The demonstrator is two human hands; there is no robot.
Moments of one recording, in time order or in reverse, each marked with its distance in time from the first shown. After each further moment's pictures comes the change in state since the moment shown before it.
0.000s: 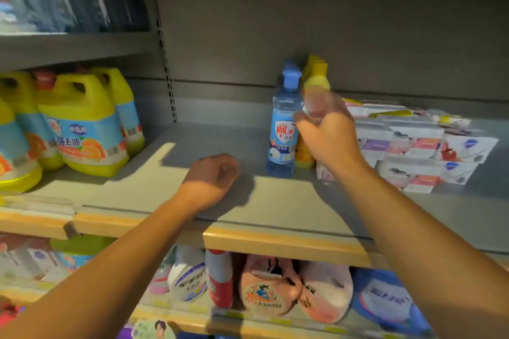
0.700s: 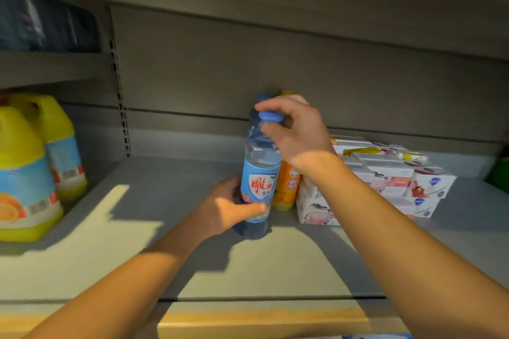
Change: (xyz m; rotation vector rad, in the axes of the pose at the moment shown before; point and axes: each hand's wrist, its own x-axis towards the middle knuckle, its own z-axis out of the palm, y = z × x) left_hand 0.071 0.015 0.040 -0.738 -0.326 0.041; right_hand 0.060 -0.036 0.018 0.113 -0.086 -0.120
